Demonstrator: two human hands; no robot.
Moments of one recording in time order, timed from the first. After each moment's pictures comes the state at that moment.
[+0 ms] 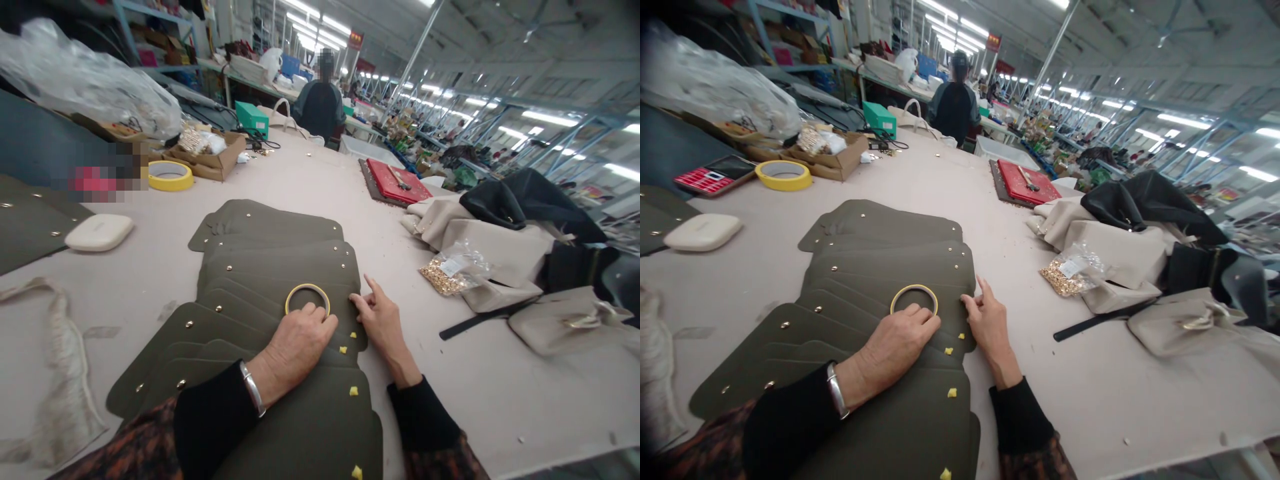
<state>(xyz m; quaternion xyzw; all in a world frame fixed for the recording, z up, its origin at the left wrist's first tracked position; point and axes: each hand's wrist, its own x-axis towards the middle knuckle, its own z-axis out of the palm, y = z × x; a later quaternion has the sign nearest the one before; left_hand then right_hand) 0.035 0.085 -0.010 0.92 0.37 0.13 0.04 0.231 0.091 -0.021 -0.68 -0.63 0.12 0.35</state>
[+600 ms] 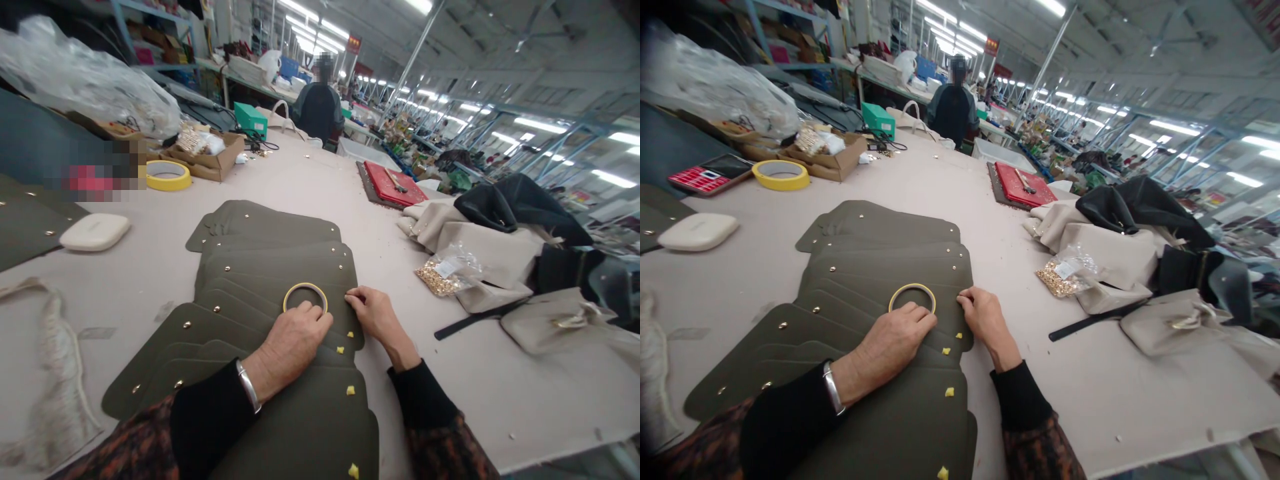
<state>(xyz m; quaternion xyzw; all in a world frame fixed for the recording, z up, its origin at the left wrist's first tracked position) 0.030 0.087 -0.009 0.92 0.37 0.14 0.07 0.237 0.110 -0.011 -0.67 -0.70 0.13 0.20</state>
